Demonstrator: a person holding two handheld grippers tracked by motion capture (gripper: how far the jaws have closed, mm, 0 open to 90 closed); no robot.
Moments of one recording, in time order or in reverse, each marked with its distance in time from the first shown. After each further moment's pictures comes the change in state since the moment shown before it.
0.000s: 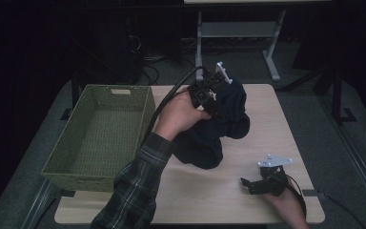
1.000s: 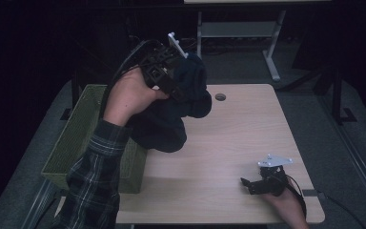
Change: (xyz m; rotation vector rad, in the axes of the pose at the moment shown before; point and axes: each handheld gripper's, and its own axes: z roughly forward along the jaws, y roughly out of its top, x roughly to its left) left arm 0.027 -0.037 -0.108 0.013 0.176 -0.042; right arm 0.000 0.000 0.000 0.003 0.001 0.003
